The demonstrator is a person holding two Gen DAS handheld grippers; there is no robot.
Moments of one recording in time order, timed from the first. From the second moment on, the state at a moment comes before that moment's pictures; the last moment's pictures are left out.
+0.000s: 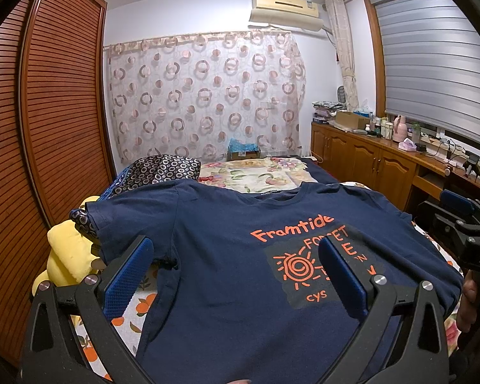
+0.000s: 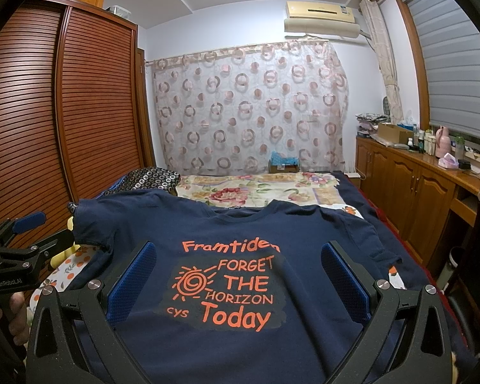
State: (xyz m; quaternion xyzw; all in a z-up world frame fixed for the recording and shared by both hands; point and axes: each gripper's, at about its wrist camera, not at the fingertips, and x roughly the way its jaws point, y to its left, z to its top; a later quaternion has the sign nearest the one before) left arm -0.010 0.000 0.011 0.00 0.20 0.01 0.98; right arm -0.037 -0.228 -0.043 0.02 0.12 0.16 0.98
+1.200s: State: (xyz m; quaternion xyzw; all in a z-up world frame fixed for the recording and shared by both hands) left arm 0.014 0.017 -0.005 0.02 0.22 0.03 0.97; right arm -0.023 -0.226 -0.052 0.01 0.14 0.17 0.97
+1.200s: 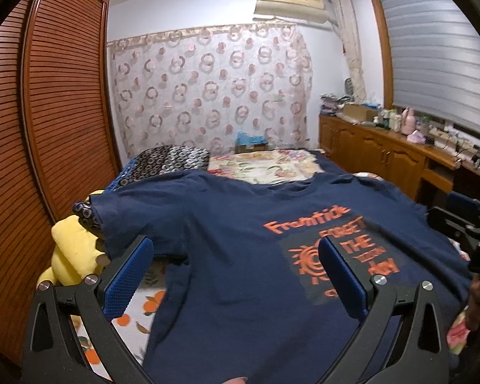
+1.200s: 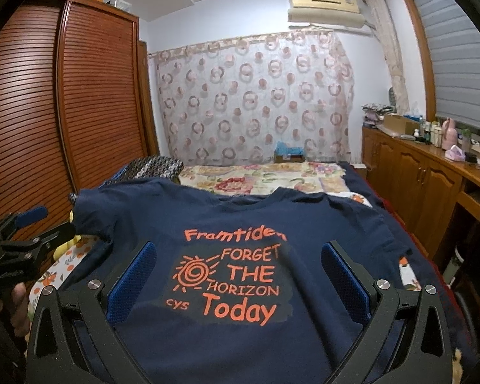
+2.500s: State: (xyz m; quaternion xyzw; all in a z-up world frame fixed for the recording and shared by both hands) left arm 0.130 0.199 -0.019 -0.04 0.33 0.09 0.94; right arm 0.187 -0.181 -0.028 -0.08 0.28 0.33 0.90
